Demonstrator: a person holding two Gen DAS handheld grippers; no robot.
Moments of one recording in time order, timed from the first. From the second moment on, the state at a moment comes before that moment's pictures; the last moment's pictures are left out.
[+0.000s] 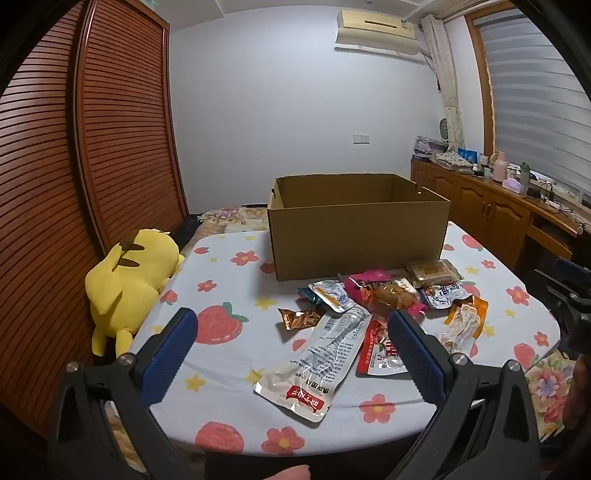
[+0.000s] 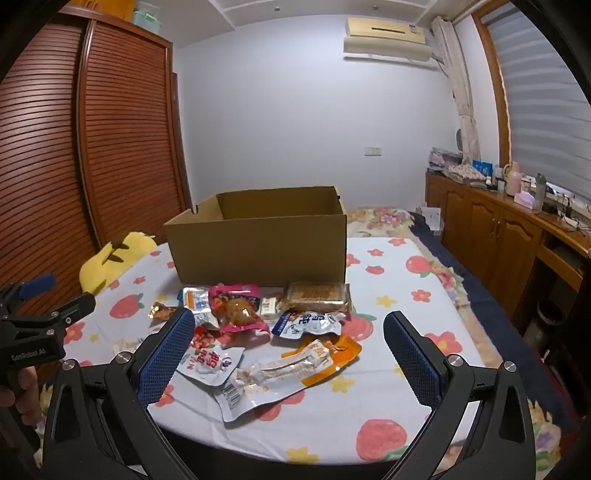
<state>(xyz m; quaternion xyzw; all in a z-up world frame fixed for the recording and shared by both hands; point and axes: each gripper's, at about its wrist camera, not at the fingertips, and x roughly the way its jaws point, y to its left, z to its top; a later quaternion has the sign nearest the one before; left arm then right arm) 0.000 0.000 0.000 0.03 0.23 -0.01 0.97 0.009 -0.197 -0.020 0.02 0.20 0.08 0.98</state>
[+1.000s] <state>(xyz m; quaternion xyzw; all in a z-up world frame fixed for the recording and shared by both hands) -0.003 0.000 0.011 0.03 0.23 -0.01 0.97 0.007 -0.196 -0.017 0.02 0.20 0.08 0.98</state>
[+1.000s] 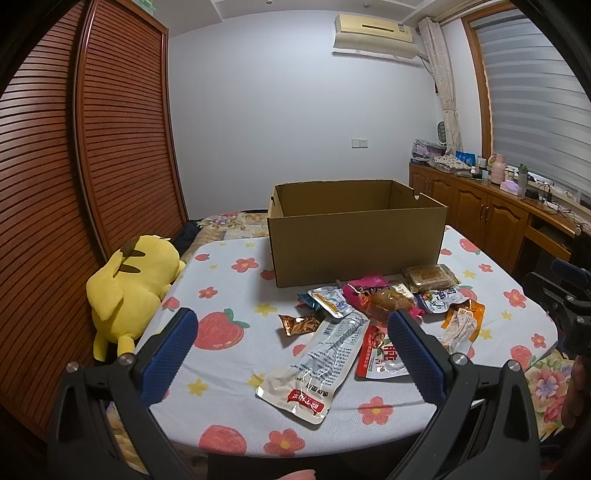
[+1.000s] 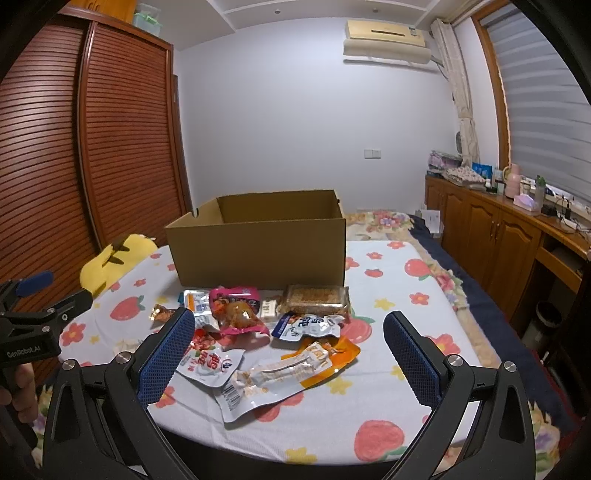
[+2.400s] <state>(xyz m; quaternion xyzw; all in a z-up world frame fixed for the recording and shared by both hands) -0.005 -0.004 0.010 0.03 0.23 -0.01 0.97 0.006 -0.196 -0.015 0.02 0.20 0.08 0.98</state>
